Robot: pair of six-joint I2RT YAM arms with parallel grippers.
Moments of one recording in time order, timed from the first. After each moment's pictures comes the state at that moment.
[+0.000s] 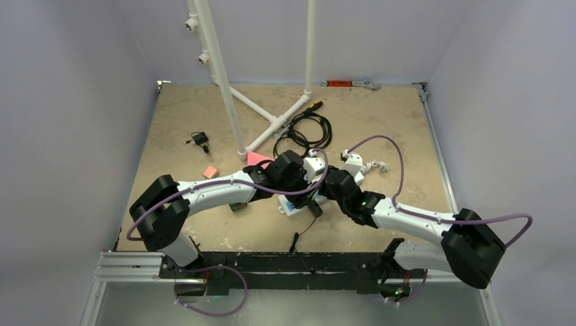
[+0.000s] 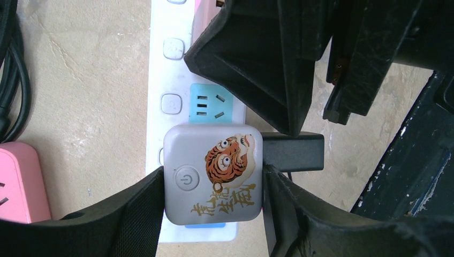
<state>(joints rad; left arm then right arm) -0.94 1.60 1.00 -0.20 0.13 -0.05 0.84 1.19 0.51 0.00 0.55 0.80</state>
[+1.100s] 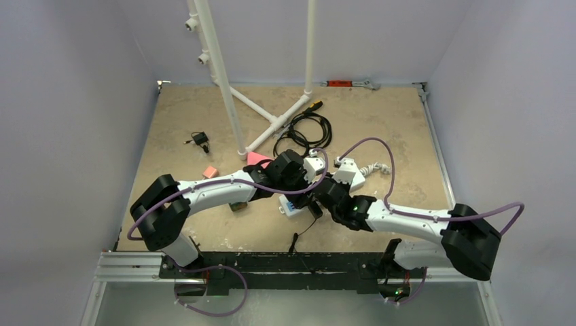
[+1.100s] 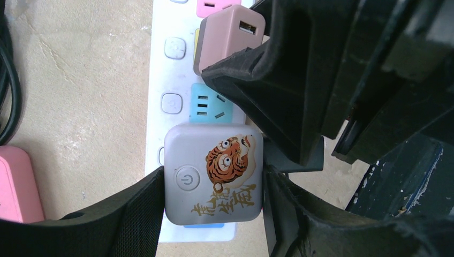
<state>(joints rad) -0.94 1.60 1.01 -0.20 0.15 -0.05 1.01 1.23 0.56 -0.15 0.79 0.89</state>
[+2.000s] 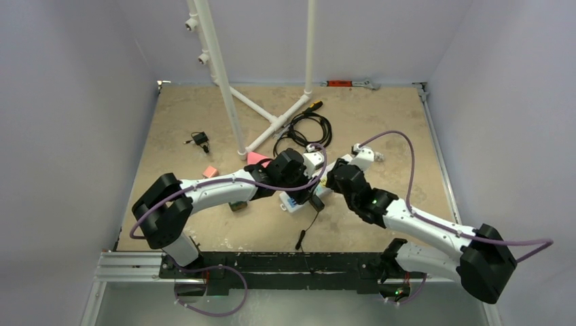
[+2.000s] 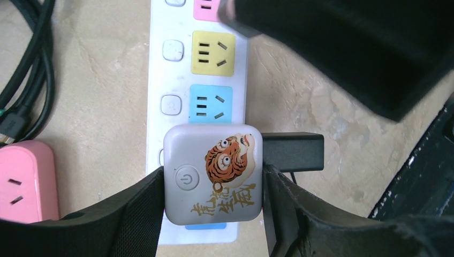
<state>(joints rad) -0.93 1.62 1.01 -0.16 0.09 -0.09 0.81 1.08 0.56 -0.11 0.62 0.77</state>
